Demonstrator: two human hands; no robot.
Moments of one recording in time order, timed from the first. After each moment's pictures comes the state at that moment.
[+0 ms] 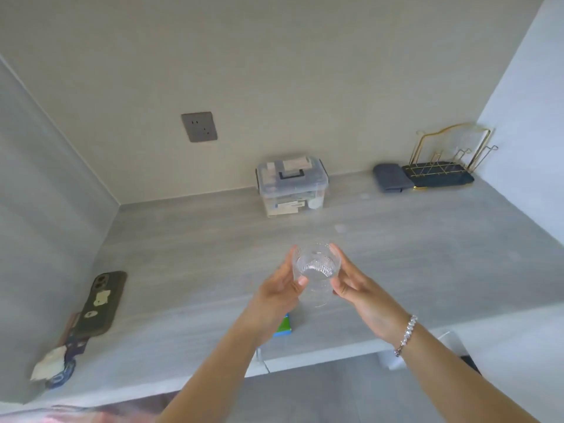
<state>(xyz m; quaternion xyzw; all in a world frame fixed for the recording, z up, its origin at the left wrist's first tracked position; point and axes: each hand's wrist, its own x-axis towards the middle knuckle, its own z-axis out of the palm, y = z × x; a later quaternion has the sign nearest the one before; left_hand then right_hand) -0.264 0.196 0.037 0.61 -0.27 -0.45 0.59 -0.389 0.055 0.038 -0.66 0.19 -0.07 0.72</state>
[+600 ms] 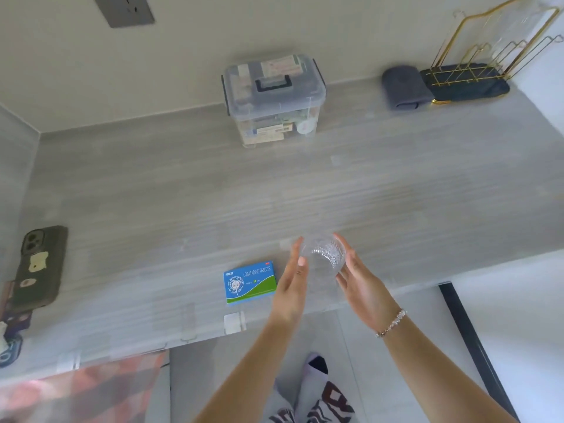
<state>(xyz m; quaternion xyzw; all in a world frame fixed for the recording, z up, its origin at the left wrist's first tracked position) -0.295 0.154 -0.099 0.64 -0.11 -0.47 0.60 -0.385 0.045 -0.095 -0.46 0.32 -0.08 0.82</state>
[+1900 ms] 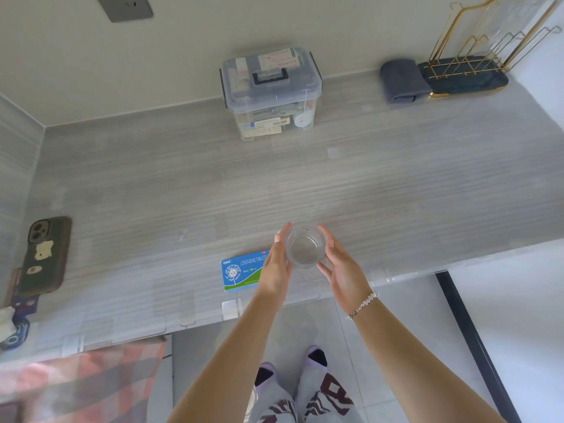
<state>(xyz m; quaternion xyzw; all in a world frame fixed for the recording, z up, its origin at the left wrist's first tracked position) -0.276 0.147 -0.100 0.58 -0.03 -0.47 0.66 -0.366 0.062 -0.089 -0.45 0.38 -0.11 0.80</state>
